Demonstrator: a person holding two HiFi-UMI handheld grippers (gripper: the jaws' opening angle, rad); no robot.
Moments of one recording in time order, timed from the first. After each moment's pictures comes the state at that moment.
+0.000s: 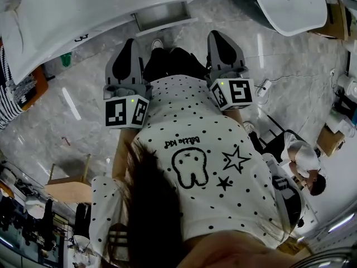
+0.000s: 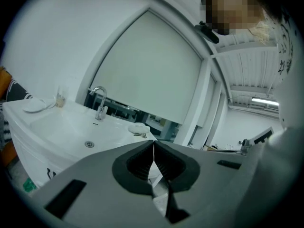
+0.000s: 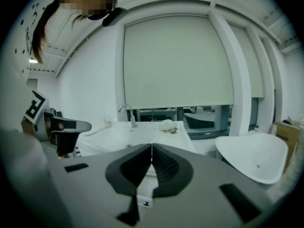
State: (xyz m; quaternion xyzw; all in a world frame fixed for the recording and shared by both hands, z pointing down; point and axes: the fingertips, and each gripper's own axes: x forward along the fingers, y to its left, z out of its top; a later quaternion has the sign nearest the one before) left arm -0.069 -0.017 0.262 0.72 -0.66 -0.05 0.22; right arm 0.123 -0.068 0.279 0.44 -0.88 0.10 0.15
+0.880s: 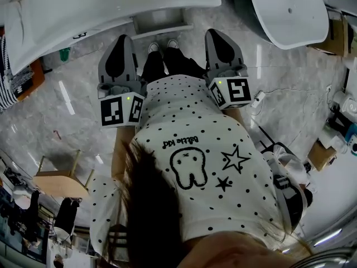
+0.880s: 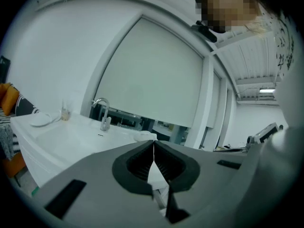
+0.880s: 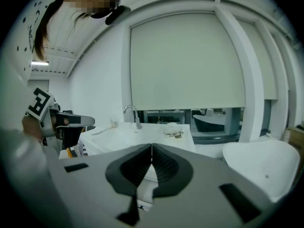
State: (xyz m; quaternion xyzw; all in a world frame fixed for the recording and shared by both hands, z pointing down) left arm -0.028 -0.052 0.237 0.69 -0.70 -0.04 0.17; right arm 0.166 -0.114 0.266 0.39 -0.90 0.09 0.15
